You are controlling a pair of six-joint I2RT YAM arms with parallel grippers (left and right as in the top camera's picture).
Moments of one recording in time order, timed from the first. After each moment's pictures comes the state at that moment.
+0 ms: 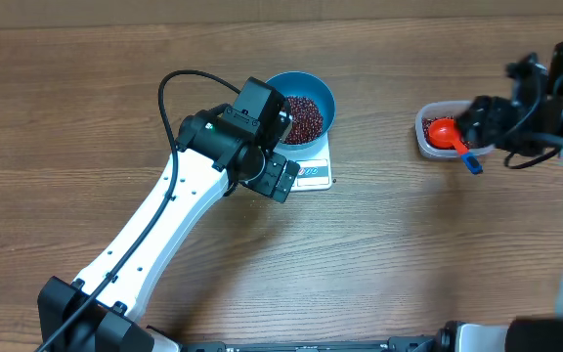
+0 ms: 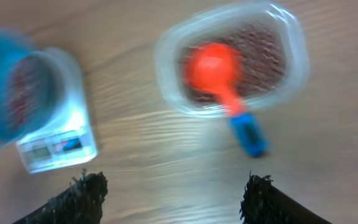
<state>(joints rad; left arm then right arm) -0.52 1.62 1.49 -1.14 0.02 -0.07 -0.19 1.51 1.61 -1.25 -0.31 -0.01</state>
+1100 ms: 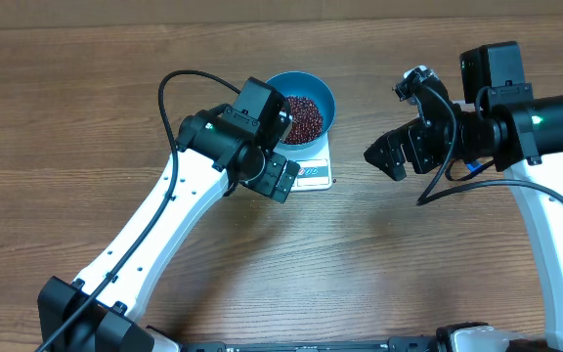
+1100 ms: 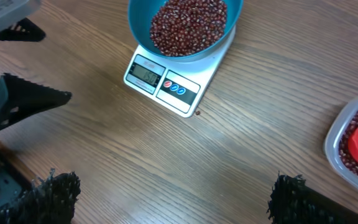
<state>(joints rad) -0.52 1.62 1.49 -1.14 0.02 -0.07 0.14 1.47 1.61 -1.28 -0.43 -0.29</state>
